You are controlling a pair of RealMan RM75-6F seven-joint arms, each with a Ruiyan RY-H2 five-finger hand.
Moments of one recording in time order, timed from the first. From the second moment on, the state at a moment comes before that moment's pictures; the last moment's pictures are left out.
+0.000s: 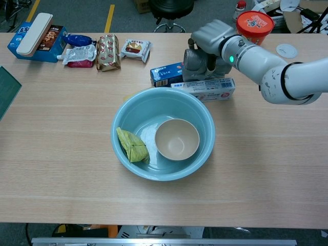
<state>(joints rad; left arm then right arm) -0.01 -0.99 -0.02 -1.76 1.48 1.53 0.01 1.12 -1.66 0.08 -1.12 -0.67 0.76 -0.75</state>
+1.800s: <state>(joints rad) -0.01 -0.98 -0.02 -1.75 1.50 1.55 -0.01 1.17 -1.49 0.01 -1.71 -0.84 0.75 -0.73</state>
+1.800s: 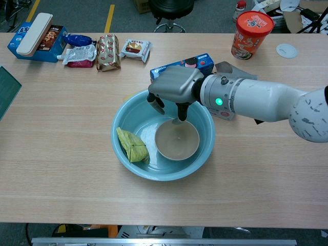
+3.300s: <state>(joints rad) 0.00 -0.99 -0.02 -1.70 1.50 1.54 -0.08 1.31 -1.70 -0.08 -1.60 -0.66 0.85 -0.98</state>
